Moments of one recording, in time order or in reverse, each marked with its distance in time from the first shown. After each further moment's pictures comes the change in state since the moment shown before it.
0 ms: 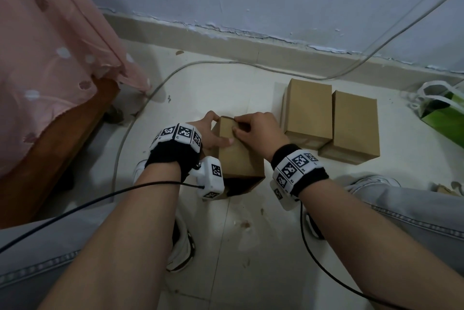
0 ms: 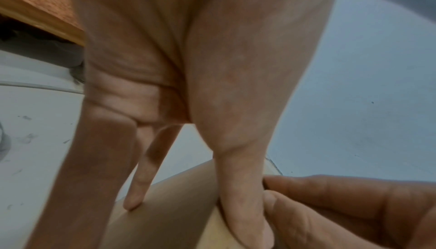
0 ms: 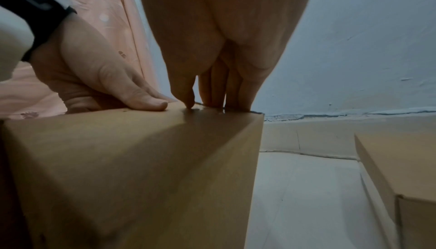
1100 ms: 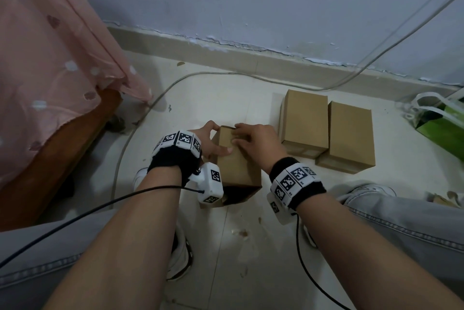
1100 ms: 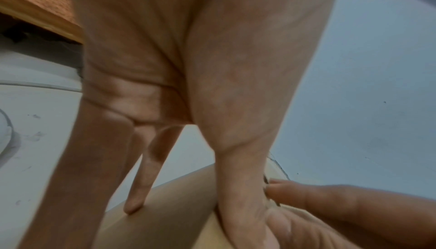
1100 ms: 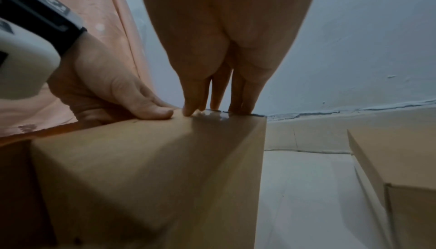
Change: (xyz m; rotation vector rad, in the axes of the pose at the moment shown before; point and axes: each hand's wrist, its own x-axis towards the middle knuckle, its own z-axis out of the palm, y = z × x) left_hand 0.001 0.004 -0.004 0.004 -0.037 -0.030; right_hand -0.002 0.009 0.005 0.081 0.019 -0.001
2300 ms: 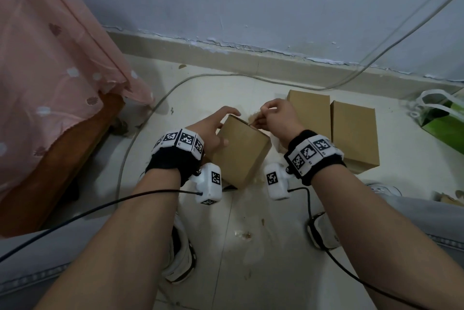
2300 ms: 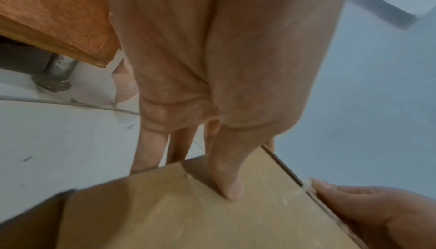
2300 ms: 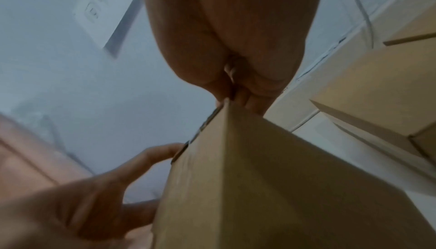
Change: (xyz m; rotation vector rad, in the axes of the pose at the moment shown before) left_hand -0.005 0.012 -0.015 -0.097 0.053 0.329; right_hand 0.030 0.003 -0.042 0.870 0.172 0.375
